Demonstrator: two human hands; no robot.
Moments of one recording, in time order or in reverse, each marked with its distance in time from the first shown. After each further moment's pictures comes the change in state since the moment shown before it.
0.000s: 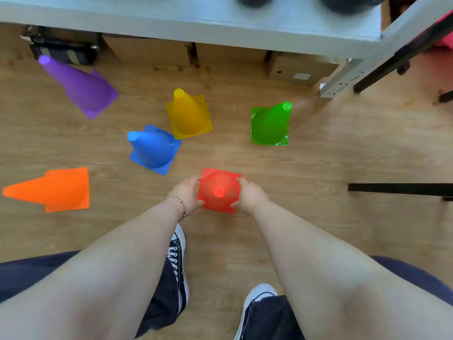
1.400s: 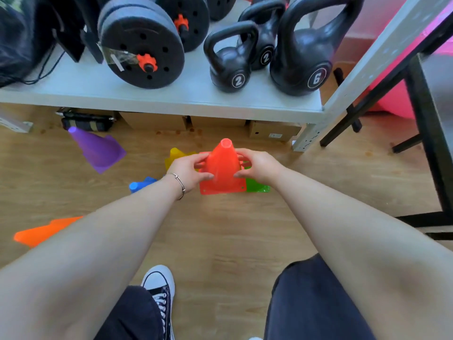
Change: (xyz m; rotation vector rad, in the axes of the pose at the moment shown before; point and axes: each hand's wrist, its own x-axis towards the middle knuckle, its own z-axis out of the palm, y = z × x) left_hand -0.024 0.139 -0.139 -0.282 0.326 0.369; right_hand -0.034 -0.015 -0.207 0.148 0.272 -0.454
